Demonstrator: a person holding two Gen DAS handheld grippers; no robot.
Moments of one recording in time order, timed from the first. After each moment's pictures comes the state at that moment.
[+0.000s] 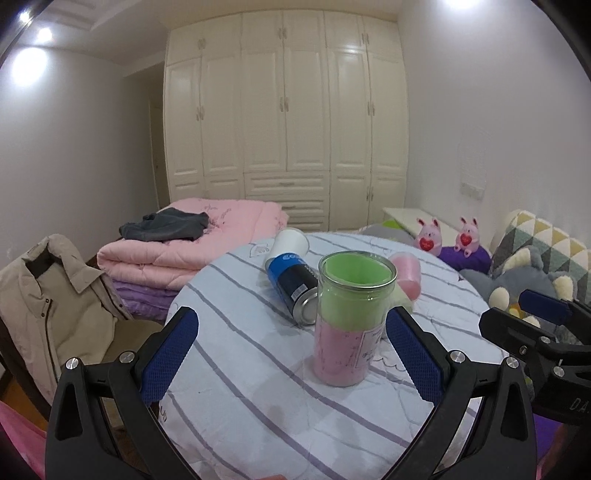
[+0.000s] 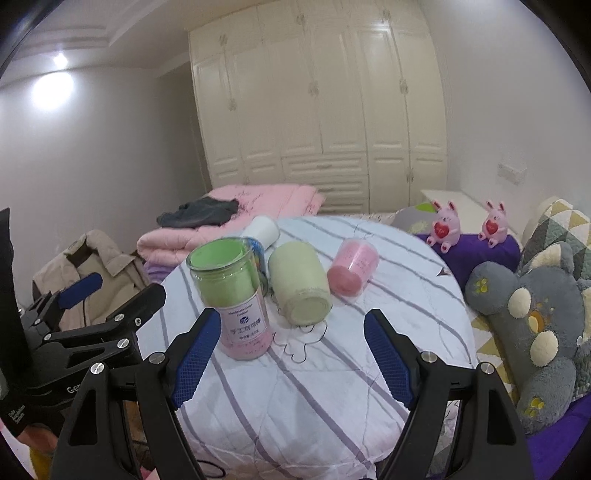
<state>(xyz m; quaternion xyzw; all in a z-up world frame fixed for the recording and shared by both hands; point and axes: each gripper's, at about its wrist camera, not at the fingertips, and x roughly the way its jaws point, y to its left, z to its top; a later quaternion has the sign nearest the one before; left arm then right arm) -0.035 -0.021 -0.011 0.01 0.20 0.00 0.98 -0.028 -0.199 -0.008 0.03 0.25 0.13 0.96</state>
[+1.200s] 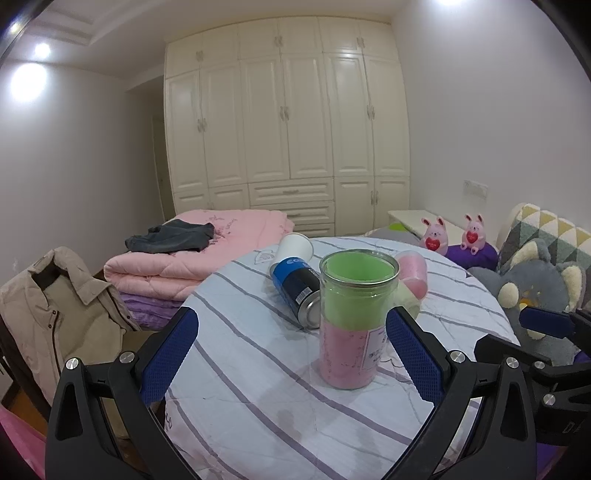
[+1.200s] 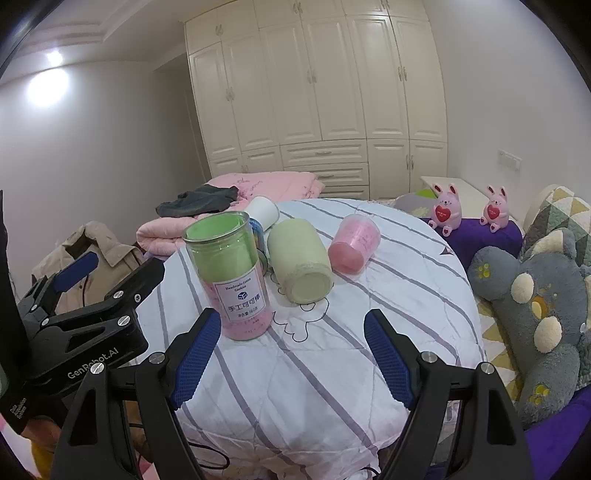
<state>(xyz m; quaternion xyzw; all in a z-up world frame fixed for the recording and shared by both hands) -0.036 -0.030 -0.016 0.03 0.18 0.01 0.98 -0.027 -0.196 -0.022 0.03 0.28 0.13 0.95</state>
